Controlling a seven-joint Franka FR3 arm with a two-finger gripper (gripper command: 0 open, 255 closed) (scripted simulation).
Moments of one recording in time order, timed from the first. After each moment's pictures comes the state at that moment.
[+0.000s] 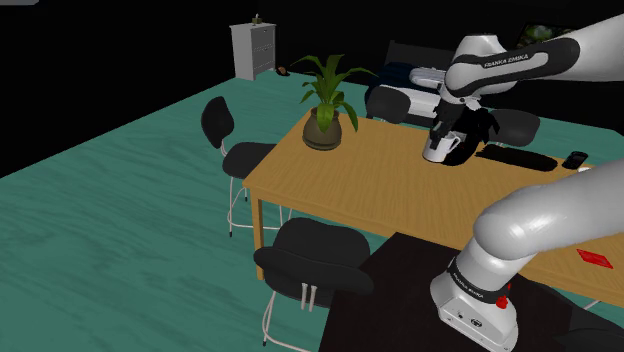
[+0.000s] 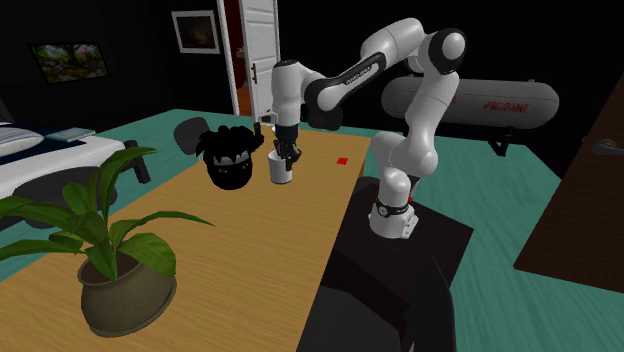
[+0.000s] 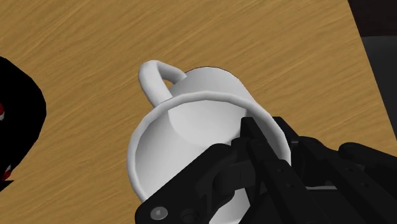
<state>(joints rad) -0.21 -0.54 -0.45 -2.53 -0.32 2.05 -0.43</state>
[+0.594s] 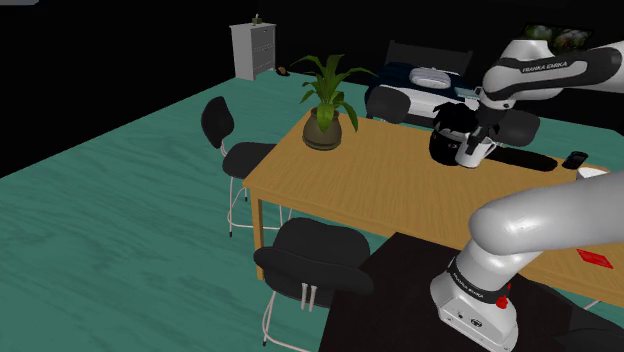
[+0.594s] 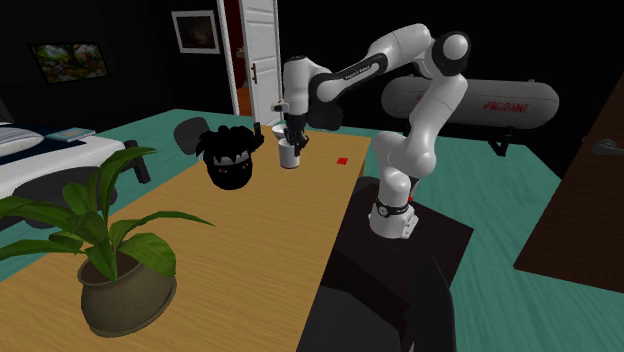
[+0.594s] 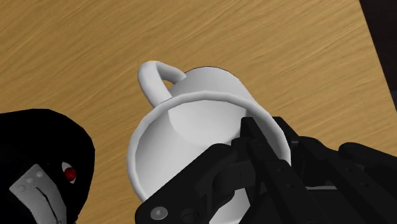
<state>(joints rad) -0.34 -0.64 -0.60 -2.55 -0.43 2.01 -0.64</state>
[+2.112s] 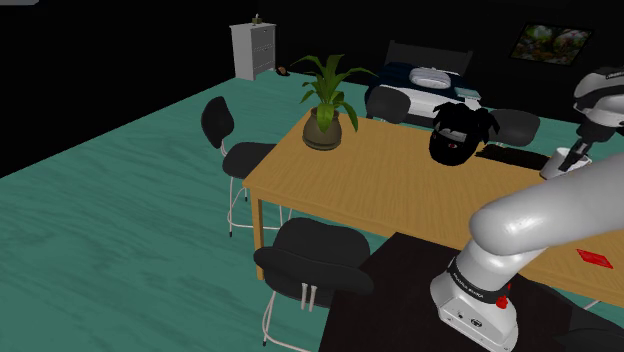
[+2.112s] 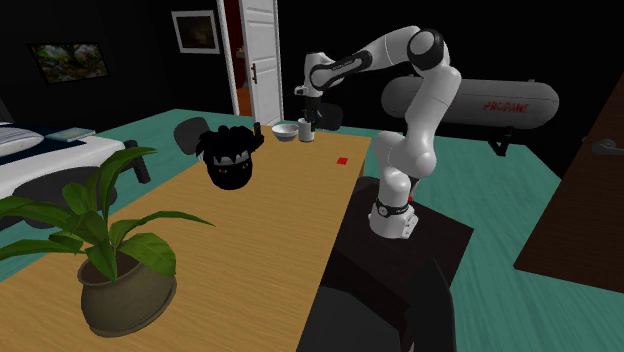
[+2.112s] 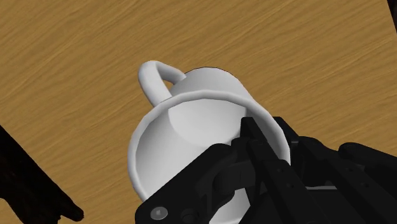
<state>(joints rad) -0.33 -0.48 -1.21 -2.20 -0.51 2.03 -1.25</state>
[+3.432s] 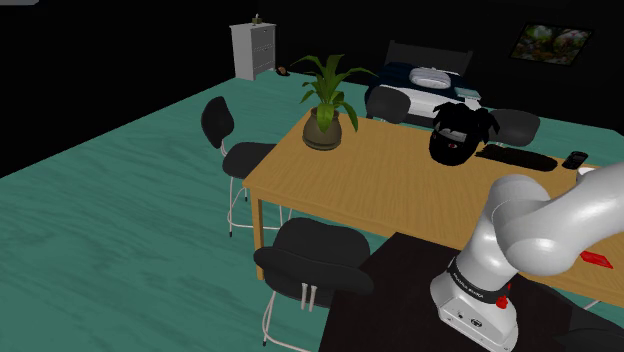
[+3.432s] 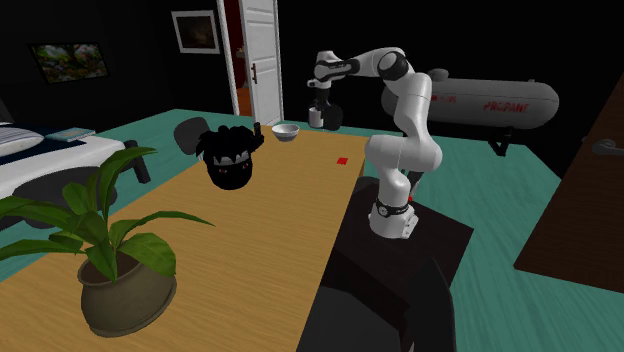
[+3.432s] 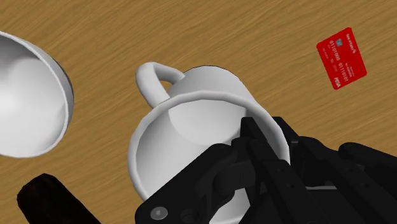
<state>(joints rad) 0.40 -0.72 -2.01 -1.45 -0.65 1.83 -1.56</state>
